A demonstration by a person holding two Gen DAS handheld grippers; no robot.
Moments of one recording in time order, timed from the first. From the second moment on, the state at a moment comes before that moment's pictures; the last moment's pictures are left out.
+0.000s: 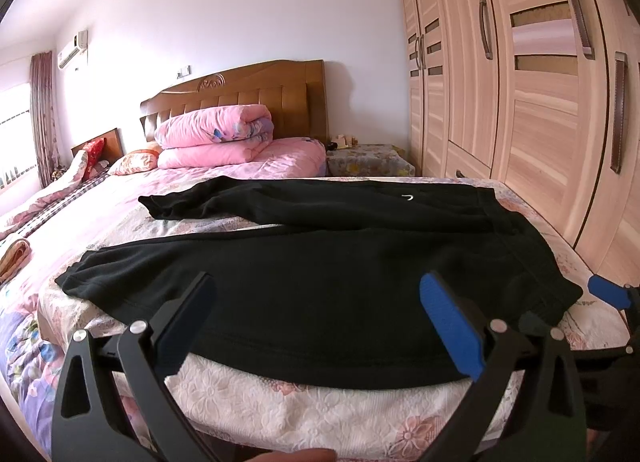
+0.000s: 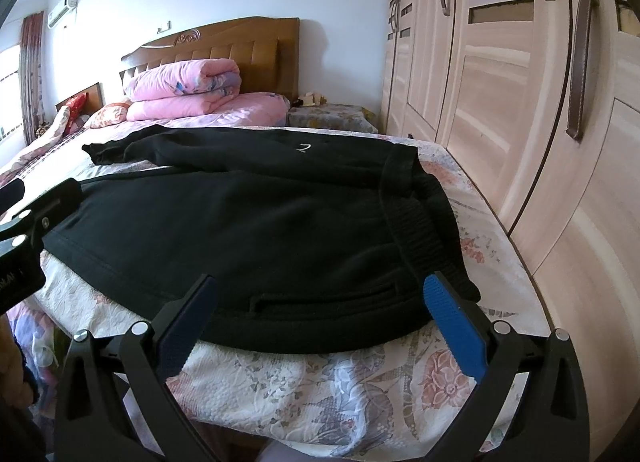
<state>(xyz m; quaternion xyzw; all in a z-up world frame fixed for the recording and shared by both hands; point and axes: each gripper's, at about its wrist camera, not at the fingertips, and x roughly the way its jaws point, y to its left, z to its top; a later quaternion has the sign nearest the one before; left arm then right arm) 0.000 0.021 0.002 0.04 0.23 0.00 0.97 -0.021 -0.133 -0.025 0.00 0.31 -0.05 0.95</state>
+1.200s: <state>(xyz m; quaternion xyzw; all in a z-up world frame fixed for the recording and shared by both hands) -0.002 0.027 -0.006 0.04 0.25 0.00 0.97 -0.023 -0.133 -0.026 0.00 0.30 -0.05 0.95</state>
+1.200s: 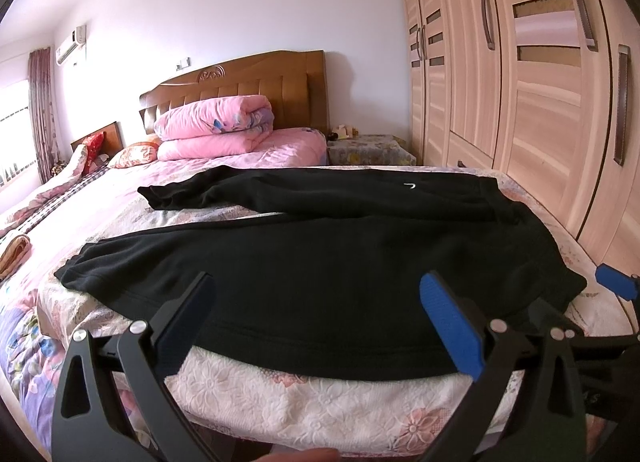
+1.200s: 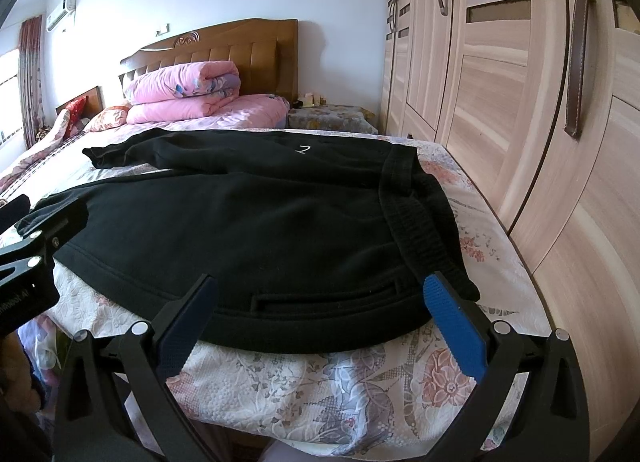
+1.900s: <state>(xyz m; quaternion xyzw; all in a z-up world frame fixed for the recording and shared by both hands) 0.055 0.034 -0.023 0.06 0.31 -0.02 0.95 0.017 -0.141 -0.030 0.00 0.33 -0.03 0.94</state>
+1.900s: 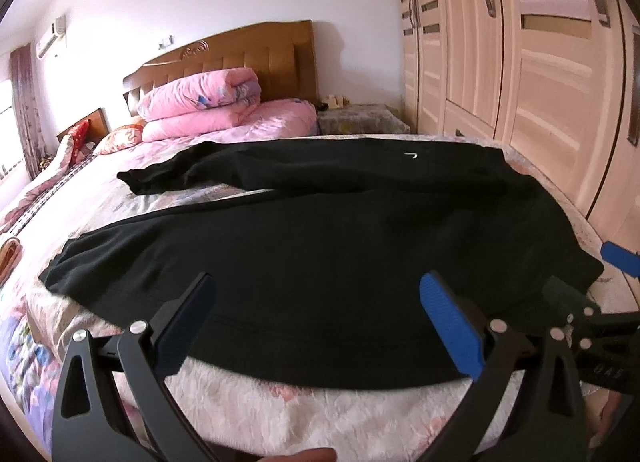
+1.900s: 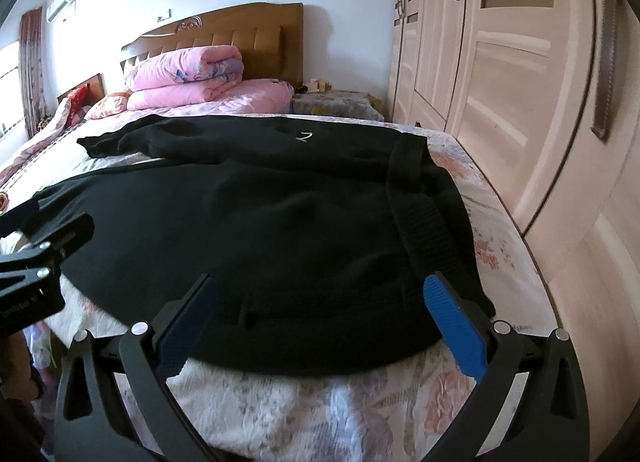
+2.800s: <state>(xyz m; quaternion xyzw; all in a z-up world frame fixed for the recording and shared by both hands) 0.475 0.086 -0.081 -0.27 0.61 -0.21 0.72 0.465 -0.243 -0.078 -0.06 0.52 0.22 0.82</state>
